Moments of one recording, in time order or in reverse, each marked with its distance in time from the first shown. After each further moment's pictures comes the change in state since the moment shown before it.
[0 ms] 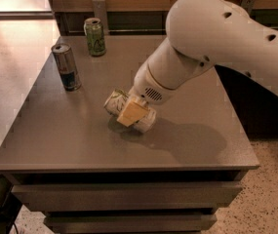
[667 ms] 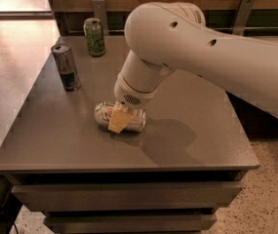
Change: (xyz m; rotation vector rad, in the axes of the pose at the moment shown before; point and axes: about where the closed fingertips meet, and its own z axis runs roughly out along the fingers) arm -0.012 0.009 0.041 -0.026 0.142 -0.080
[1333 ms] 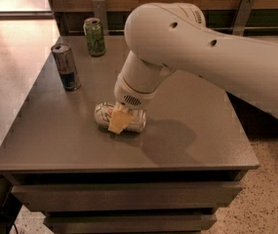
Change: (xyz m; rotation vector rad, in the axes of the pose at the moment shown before) arm -0.001 0.001 -0.002 0.004 0.000 -0.004
